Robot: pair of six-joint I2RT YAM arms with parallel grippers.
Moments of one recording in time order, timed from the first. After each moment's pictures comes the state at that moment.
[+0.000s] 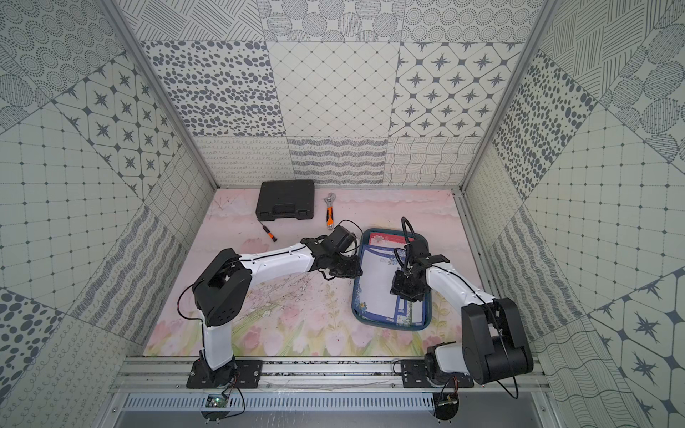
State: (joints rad) left arm -0.87 1.95 1.38 -0.43 0.28 -0.68; right arm 0.21 1.36 0.73 -0.74 -0.28 0.53
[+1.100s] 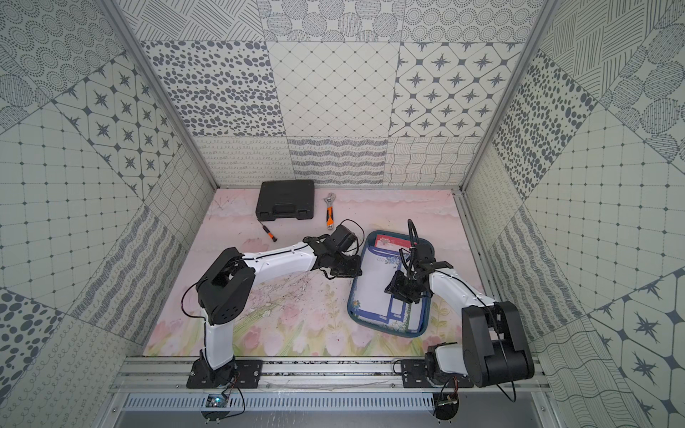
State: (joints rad) left arm -0.87 1.98 1.41 -0.45 0.29 -0.70; right arm 0.15 1.32 0.66 -0.62 -0.47 0.56
